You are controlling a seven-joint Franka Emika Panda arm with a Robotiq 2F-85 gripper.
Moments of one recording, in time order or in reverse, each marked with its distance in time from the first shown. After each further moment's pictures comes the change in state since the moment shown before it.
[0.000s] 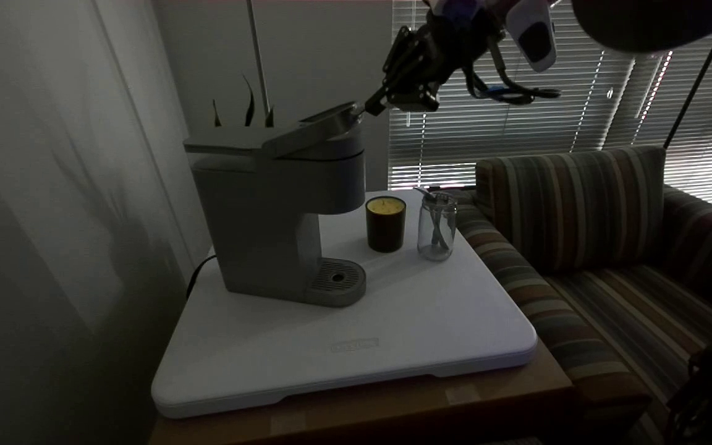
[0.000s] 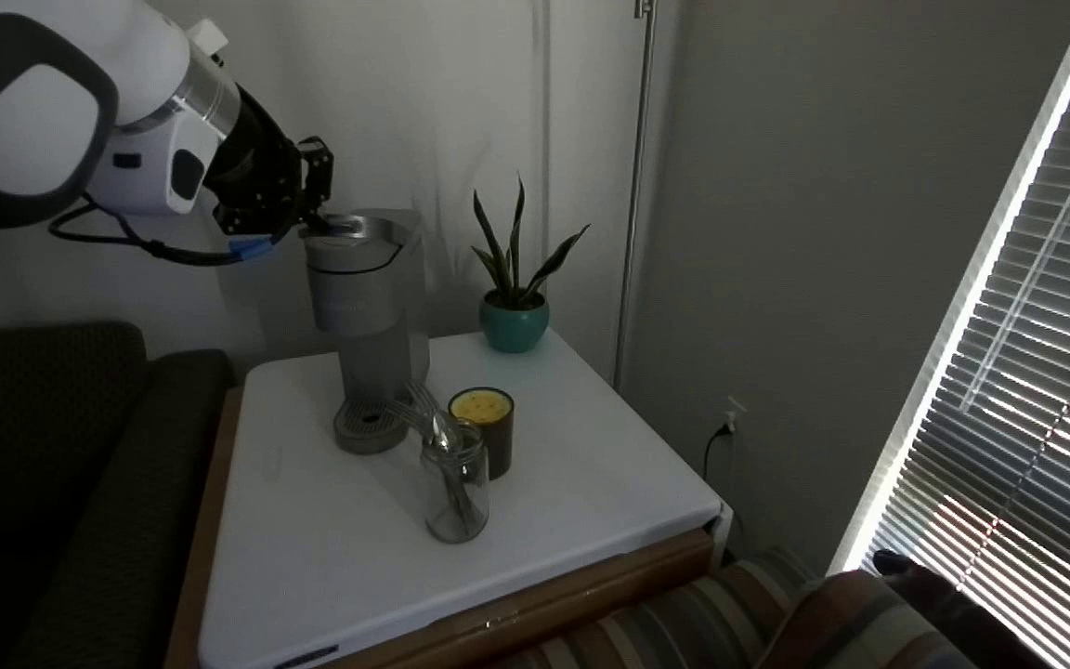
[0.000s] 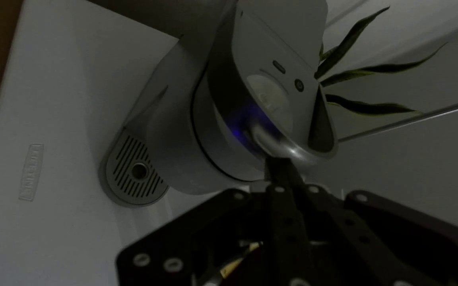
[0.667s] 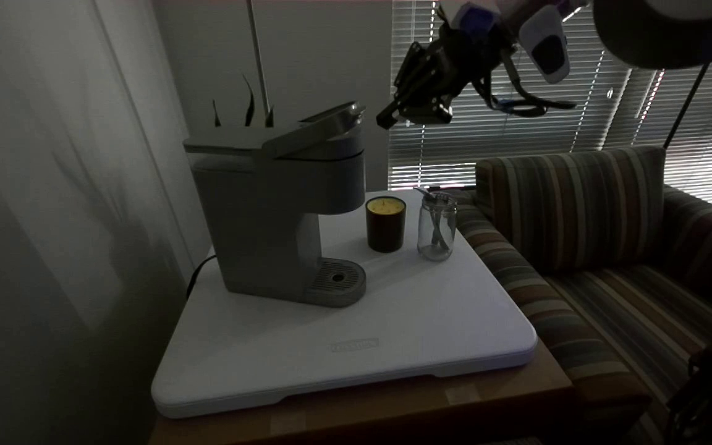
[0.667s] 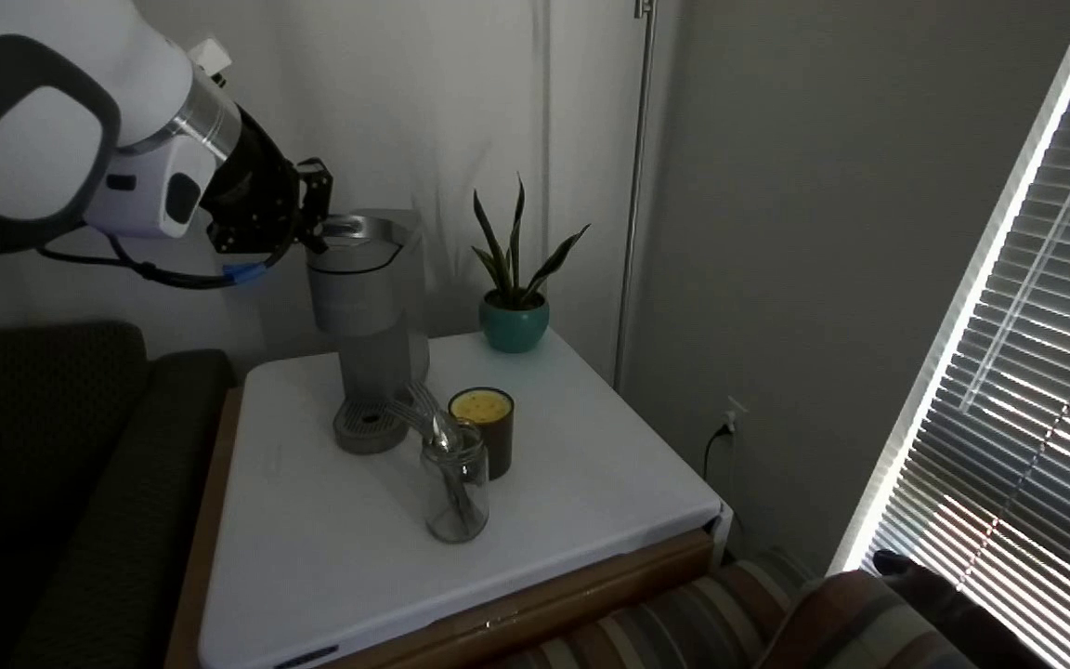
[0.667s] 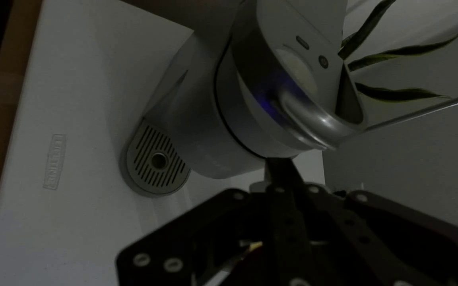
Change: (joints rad) arm -0.132 0.024 0.095 -0.037 -0.088 -0.003 0.061
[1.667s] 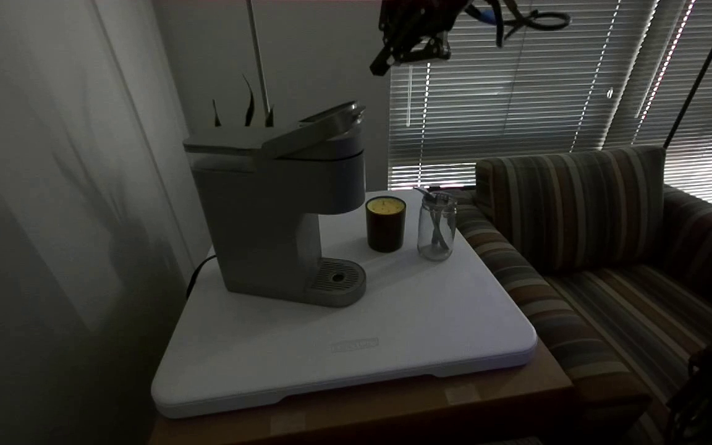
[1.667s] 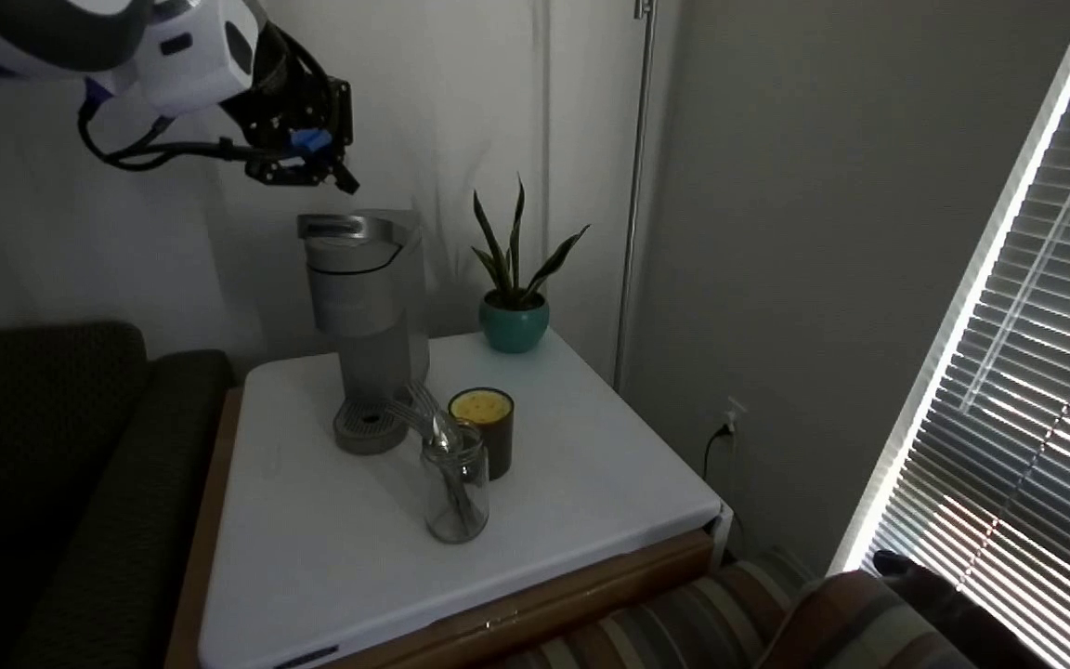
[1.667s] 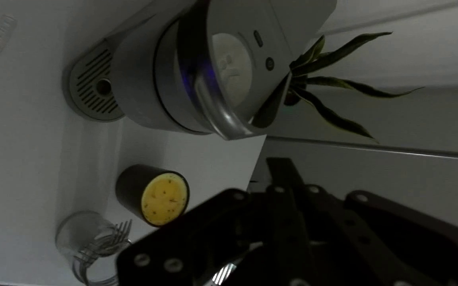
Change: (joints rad) arm -0.129 -0.114 0.090 0.174 -0.230 -0.321 -0.158
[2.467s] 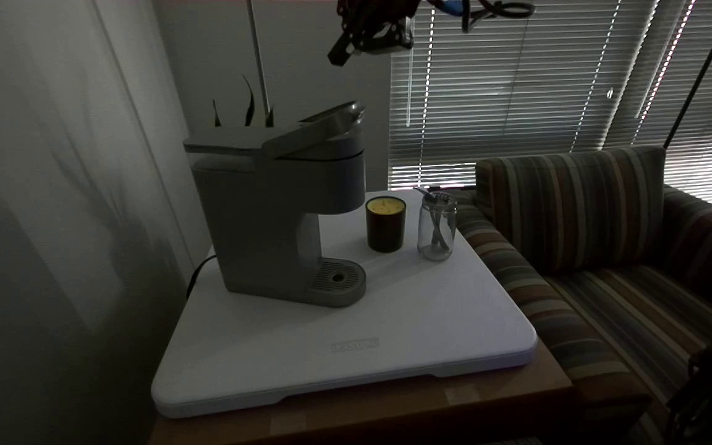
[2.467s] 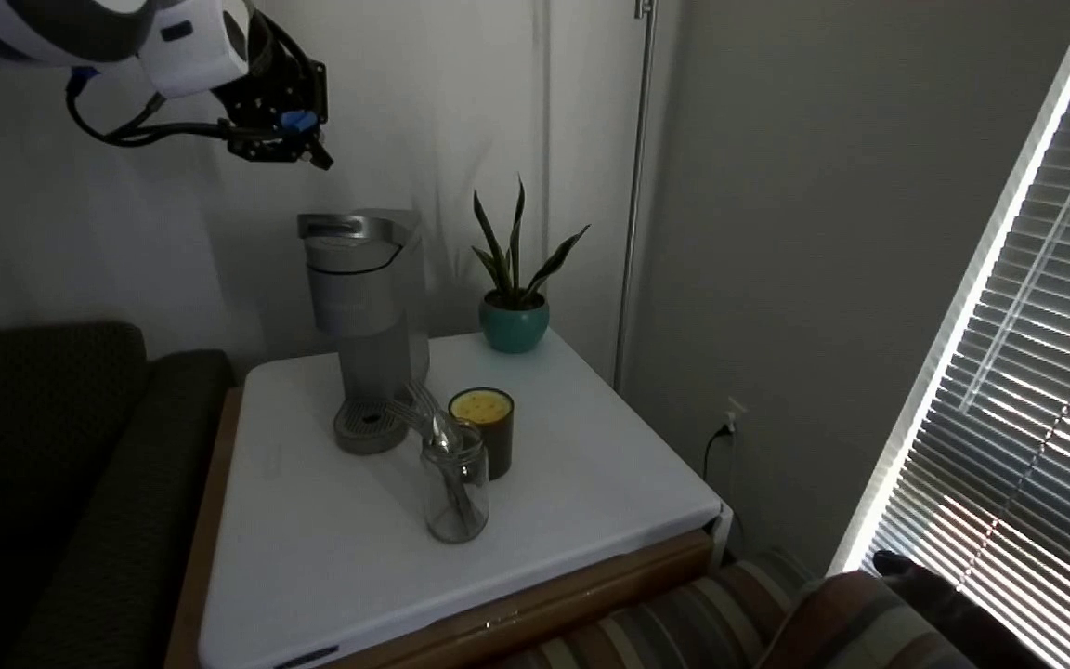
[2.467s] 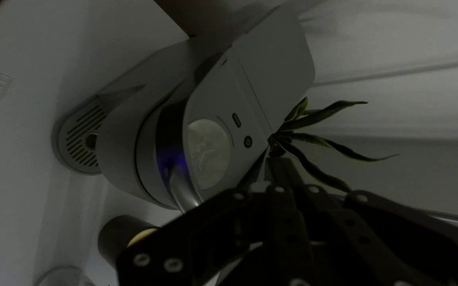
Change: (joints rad) arm 0.096 0.087 -0.005 0.085 -0.002 -0.009 -0.025
